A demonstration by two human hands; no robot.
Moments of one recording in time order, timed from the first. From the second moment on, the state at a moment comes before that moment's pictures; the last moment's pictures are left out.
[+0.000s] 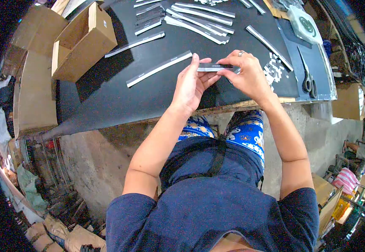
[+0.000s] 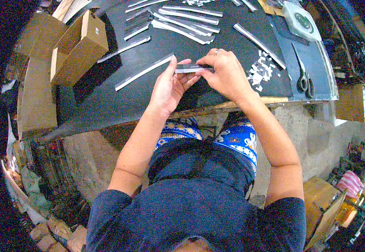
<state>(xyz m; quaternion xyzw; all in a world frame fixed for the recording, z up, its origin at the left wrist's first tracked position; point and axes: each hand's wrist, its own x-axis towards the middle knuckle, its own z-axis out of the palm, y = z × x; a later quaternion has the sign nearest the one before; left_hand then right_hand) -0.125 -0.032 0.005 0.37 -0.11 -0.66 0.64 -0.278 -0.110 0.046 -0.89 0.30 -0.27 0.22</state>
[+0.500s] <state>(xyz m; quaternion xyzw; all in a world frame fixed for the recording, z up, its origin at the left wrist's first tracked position) -0.120 -0.029 0.006 0.36 -0.13 -0.67 0.63 -0.291 -0.109 0.049 -0.90 0.29 -0.27 0.18</state>
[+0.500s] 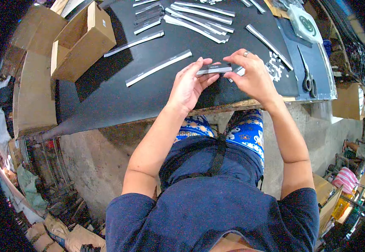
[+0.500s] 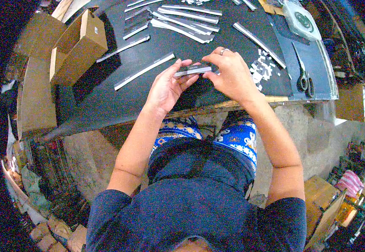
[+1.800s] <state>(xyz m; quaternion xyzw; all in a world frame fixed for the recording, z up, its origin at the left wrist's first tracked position) -0.122 -0.034 0.007 0.35 -0.10 -0.68 0.64 -0.300 -0.117 0.047 -0.85 0.33 -0.27 0.30</state>
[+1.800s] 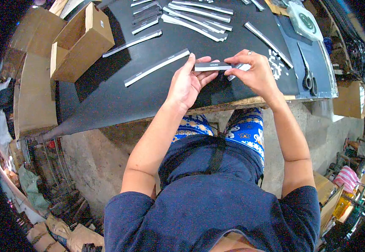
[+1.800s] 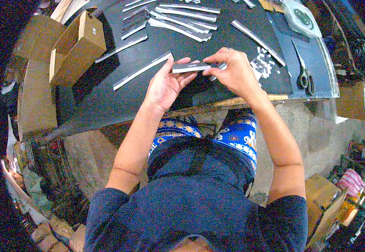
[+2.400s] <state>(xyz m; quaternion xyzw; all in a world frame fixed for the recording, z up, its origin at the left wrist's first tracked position) -0.122 -0.034 0.009 0.34 -0.08 -0.69 0.63 -0.303 -0.120 0.042 -0.82 0.36 -0.25 0.36</state>
